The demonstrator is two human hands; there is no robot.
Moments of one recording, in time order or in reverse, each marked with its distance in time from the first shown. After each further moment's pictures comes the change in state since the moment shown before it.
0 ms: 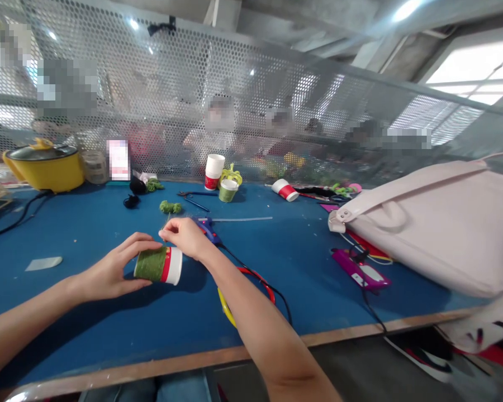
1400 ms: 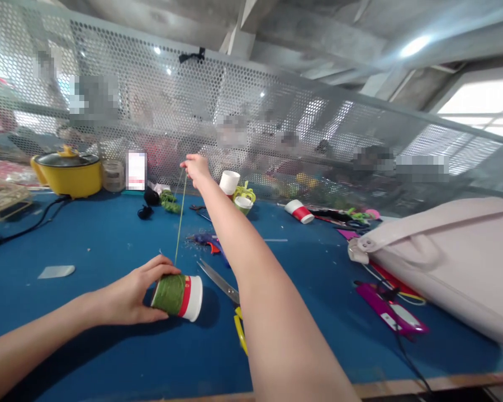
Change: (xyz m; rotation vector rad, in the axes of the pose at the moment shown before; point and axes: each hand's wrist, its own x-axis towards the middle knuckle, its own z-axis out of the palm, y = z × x) left_hand 0.005 0.001 0.008 -0.147 -0.087 -0.093; right_hand 0.173 -0.065 -0.047 0.179 0.407 0.101
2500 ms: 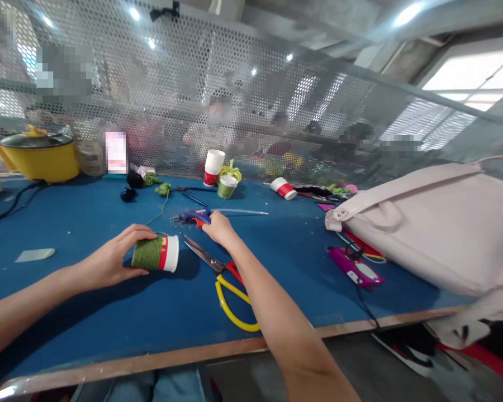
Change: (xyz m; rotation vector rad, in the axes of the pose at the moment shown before) left_hand -0.003 -0.010 -0.004 0.195 0.145 0.050; right_hand -0.141 0.117 -0.094 -0.821 -0.055 0.184
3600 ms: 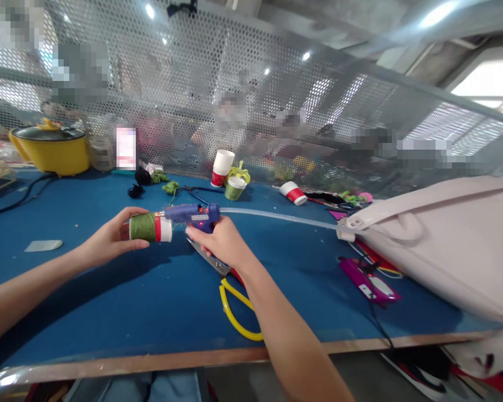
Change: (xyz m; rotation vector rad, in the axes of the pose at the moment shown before) left_hand 0.007 -0.016 -0.004 -0.593 0.200 -0.417; right_hand -0.072 -0.041 -0.037 0.498 -0.198 -0.283
